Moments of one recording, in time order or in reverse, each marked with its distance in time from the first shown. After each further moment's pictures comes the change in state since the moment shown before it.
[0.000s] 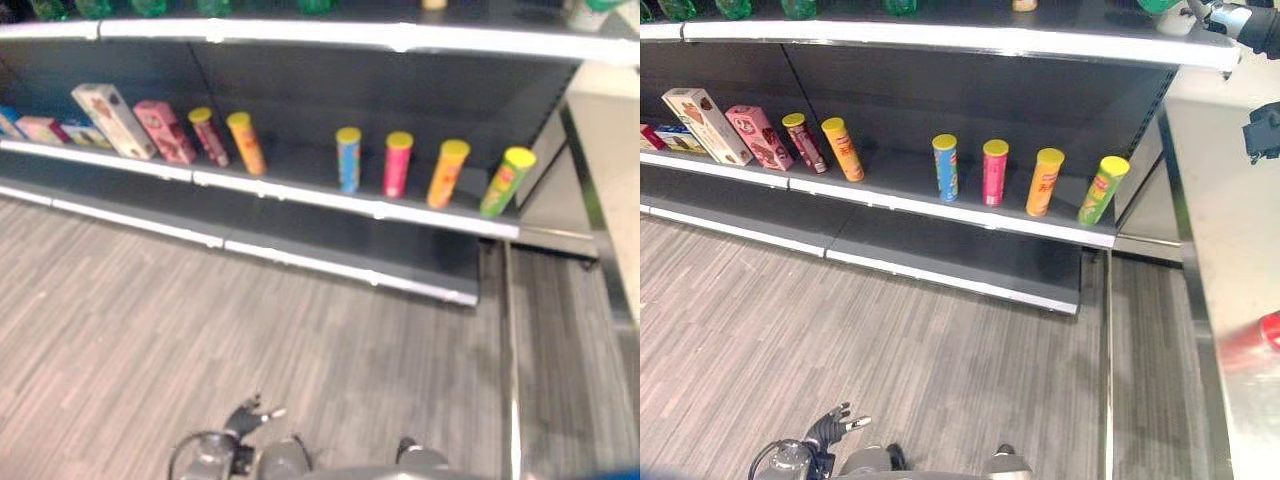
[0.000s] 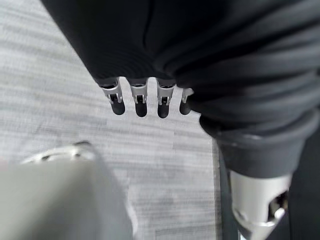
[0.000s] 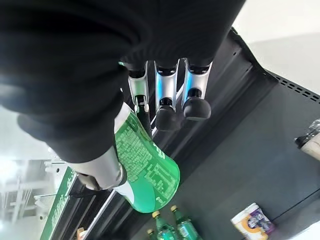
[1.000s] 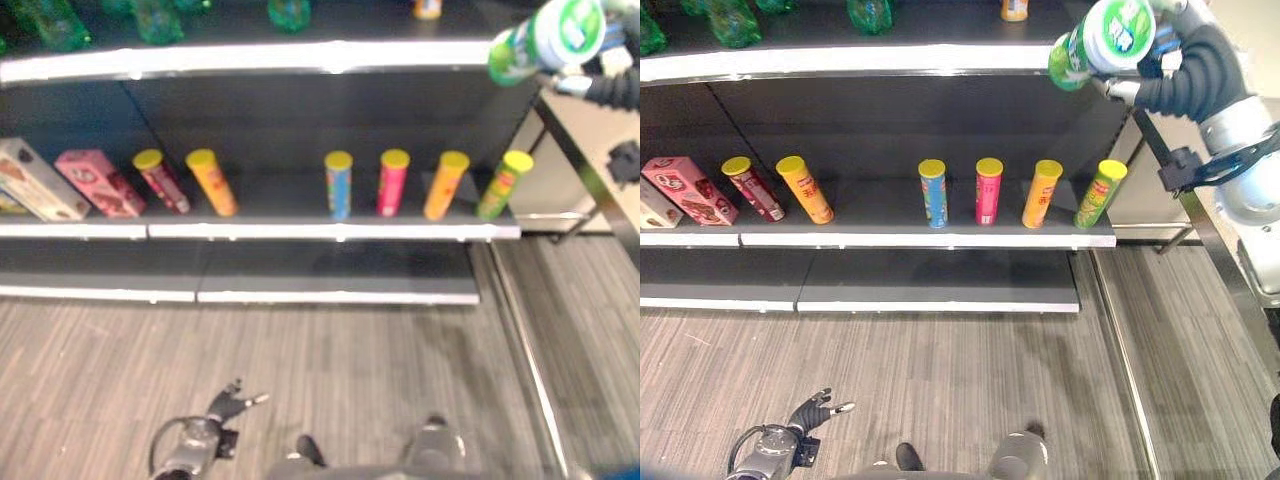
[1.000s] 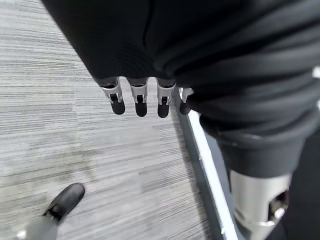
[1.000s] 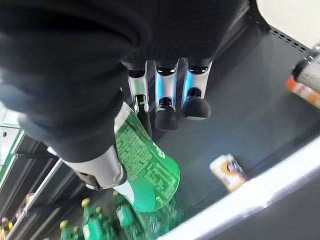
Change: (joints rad) left arm -0.063 0.054 0.004 0.049 0.000 -0.002 0.033; right arm -0.035 0.046 0.158 -0.079 -0.042 0.035 -0.006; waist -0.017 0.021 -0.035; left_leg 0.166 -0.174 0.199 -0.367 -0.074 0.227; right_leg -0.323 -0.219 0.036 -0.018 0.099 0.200
